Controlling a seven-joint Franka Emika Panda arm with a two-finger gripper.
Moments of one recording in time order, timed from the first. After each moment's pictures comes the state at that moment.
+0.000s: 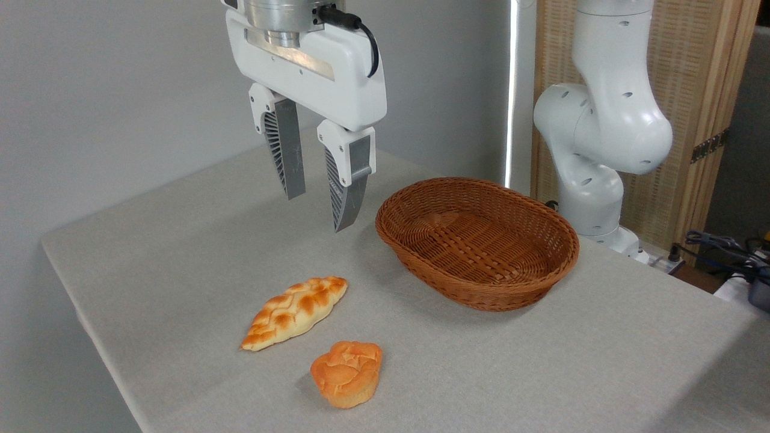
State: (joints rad) arm -0.17 -0.03 0.23 -1.57 -0.11 1.60 0.79
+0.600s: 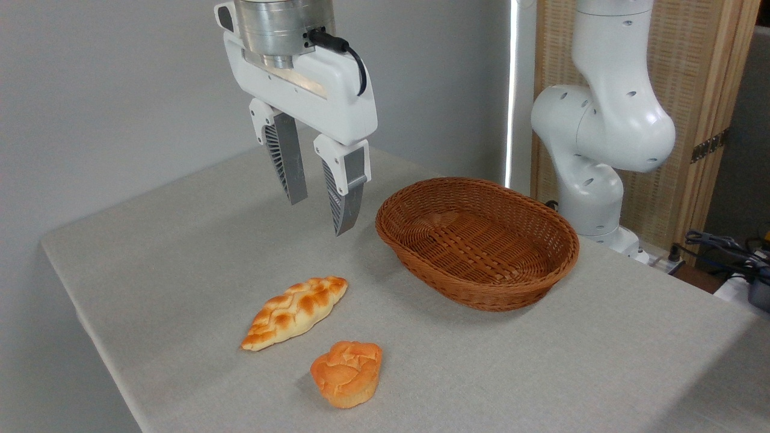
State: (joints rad) arm -0.06 -0.03 0.09 -1.62 -0.11 1.59 0.76
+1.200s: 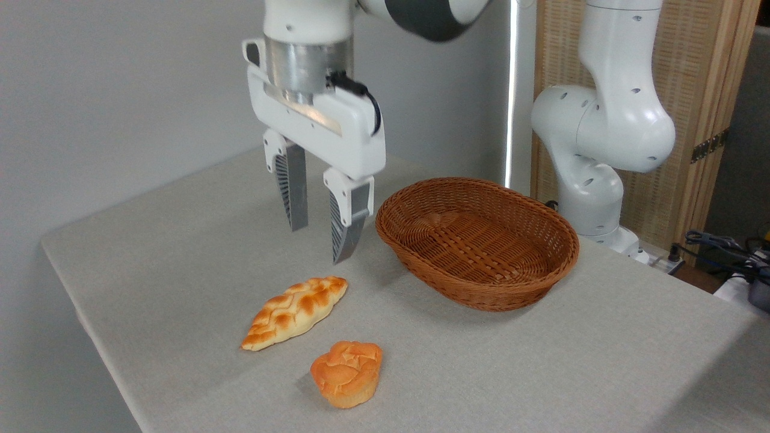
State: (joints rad) arm -0.07 -0.17 0.06 -1.96 -0.12 1.92 0.76
